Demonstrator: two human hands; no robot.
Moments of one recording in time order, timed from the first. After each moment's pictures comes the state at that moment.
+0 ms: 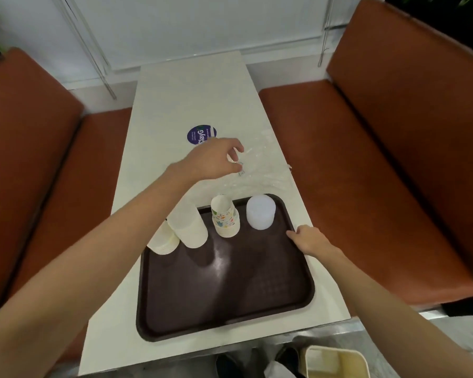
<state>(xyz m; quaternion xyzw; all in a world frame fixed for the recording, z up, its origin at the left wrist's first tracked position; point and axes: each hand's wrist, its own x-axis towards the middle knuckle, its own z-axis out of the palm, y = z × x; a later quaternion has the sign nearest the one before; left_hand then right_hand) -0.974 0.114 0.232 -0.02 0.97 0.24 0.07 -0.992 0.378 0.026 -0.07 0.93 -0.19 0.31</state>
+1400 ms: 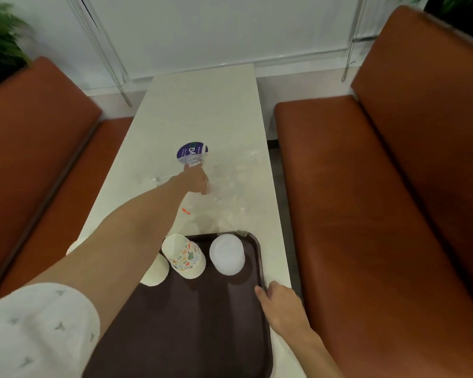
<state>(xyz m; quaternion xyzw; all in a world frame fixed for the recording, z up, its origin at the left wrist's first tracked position) -1.143 0.055 0.081 -0.18 0.95 -0.04 0.24 -0.997 0.400 0.017 -0.14 0.90 -0.27 0.31</state>
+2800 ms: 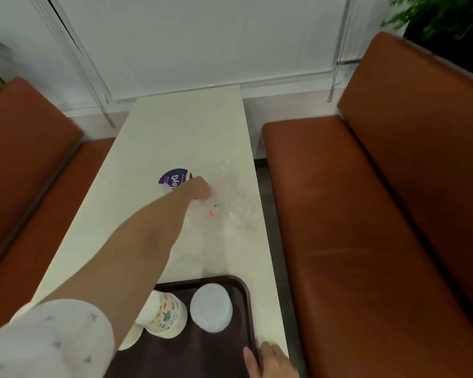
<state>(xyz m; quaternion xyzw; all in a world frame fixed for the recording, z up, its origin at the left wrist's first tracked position) -1.232 0.067 0.098 -0.29 0.92 0.17 0.21 -0.991 0.387 -0.005 -0.15 0.95 -0.27 0.06</state>
